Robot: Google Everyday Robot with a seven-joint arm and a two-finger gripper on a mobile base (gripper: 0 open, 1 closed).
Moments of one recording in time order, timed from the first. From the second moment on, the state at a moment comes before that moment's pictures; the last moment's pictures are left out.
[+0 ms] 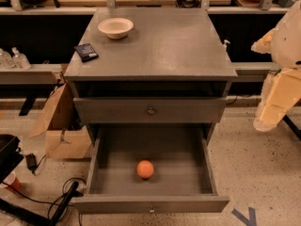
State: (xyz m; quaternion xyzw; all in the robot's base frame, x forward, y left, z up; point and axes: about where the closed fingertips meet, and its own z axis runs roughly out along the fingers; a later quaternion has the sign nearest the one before) arm 0.438 -0.217 0.976 -0.60 0.78 -0.03 0.16
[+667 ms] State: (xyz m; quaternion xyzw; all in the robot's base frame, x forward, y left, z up) arm 0.446 -0.212 0.964 -0.60 0.78 -0.01 0.19
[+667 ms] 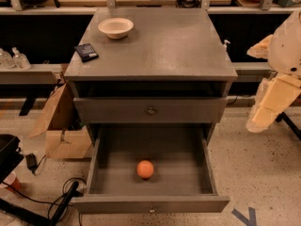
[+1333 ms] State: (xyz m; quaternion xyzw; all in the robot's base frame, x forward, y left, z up) arm 0.465 -0.177 0.850 -0.57 0.74 0.15 0.32
